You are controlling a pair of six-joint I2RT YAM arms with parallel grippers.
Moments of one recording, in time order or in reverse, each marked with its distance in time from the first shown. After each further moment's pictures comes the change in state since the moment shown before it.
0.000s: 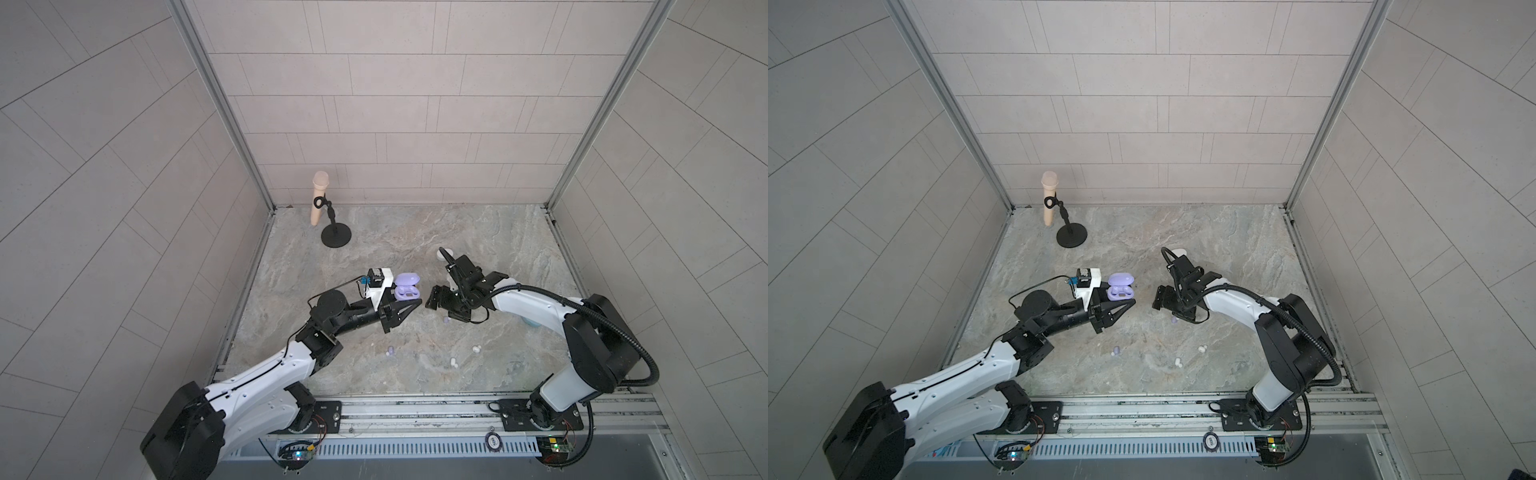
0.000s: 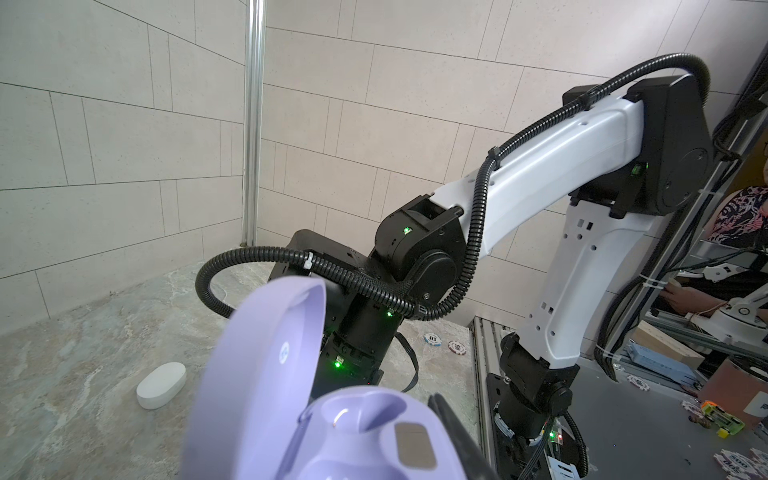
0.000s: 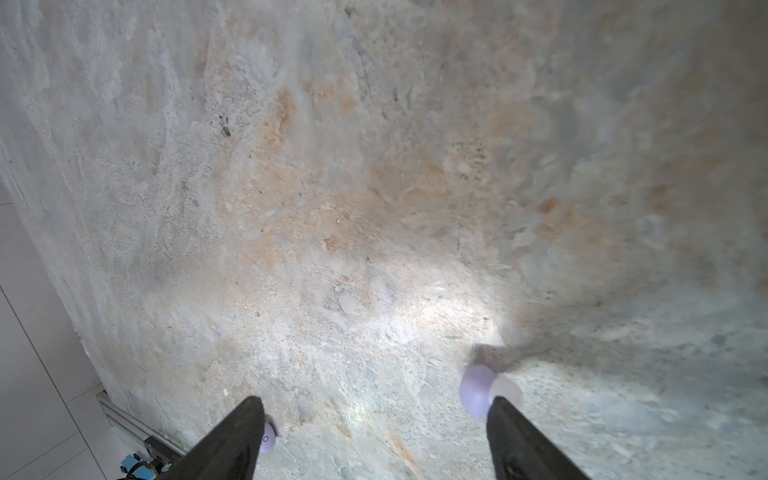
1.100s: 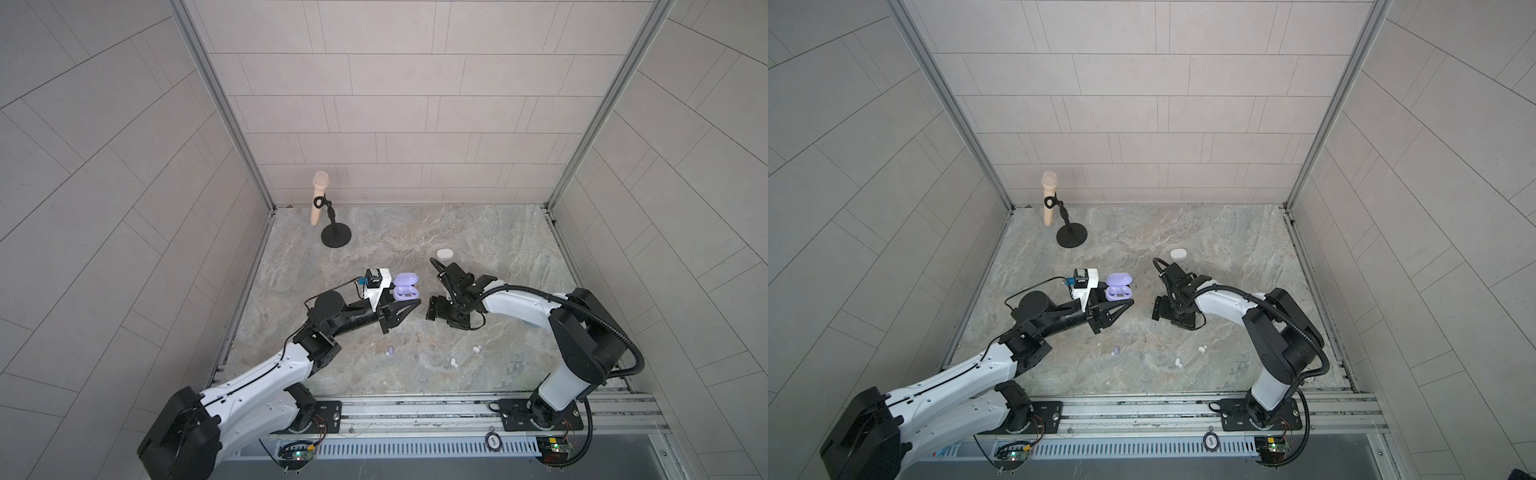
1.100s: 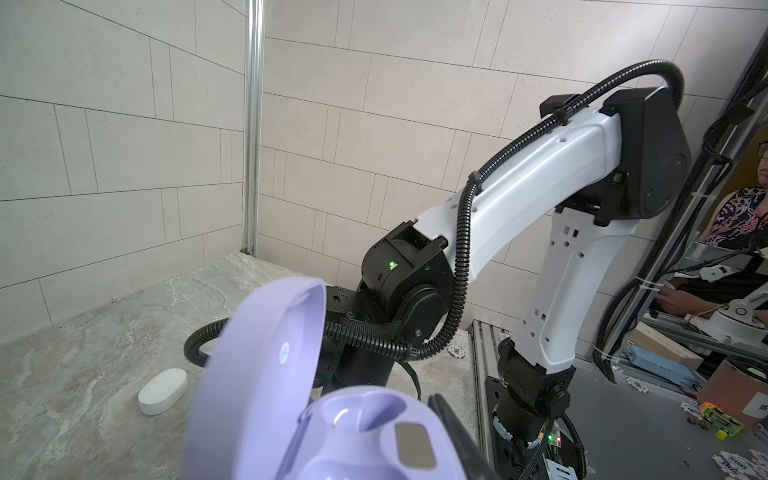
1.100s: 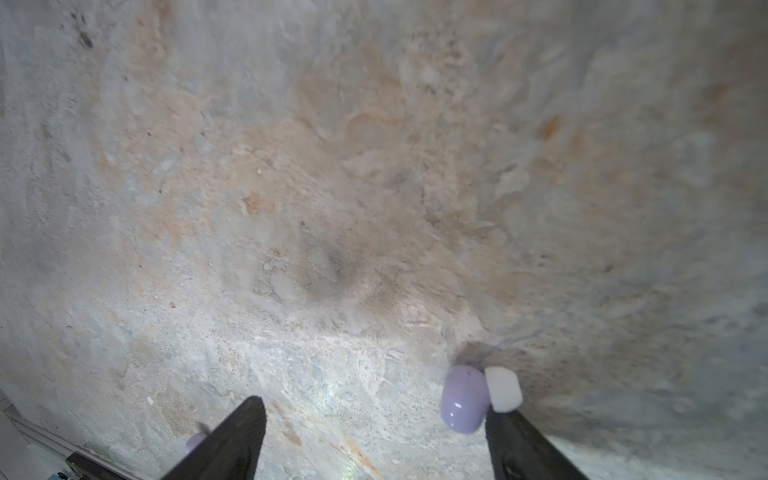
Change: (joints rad) left arm 0.000 -0.030 -0.001 -0.016 -0.001 0.002; right arm 0.058 0.067 0.004 -0.049 0.052 -0.007
